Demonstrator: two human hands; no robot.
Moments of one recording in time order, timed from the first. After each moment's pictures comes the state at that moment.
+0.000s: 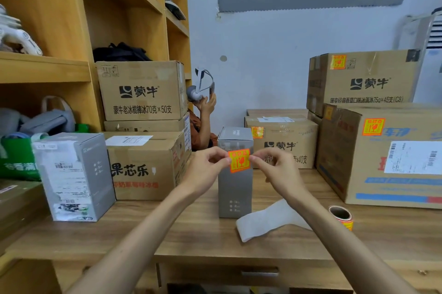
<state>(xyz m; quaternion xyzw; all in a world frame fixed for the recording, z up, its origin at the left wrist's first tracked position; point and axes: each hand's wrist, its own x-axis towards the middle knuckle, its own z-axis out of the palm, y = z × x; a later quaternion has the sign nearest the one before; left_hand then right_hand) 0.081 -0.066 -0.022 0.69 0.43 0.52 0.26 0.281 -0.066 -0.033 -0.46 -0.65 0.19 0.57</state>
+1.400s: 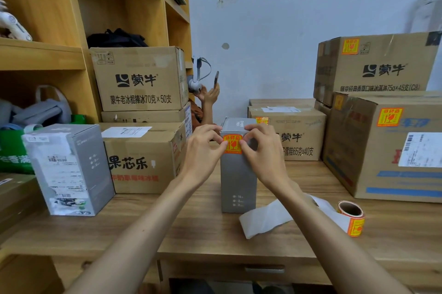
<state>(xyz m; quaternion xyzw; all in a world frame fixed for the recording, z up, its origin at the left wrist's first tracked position) 0.075 -0.024 -0.027 0.71 0.45 0.54 -0.02 0.244 -0.017 -0.034 -0.46 -0.70 -0.09 0.54</state>
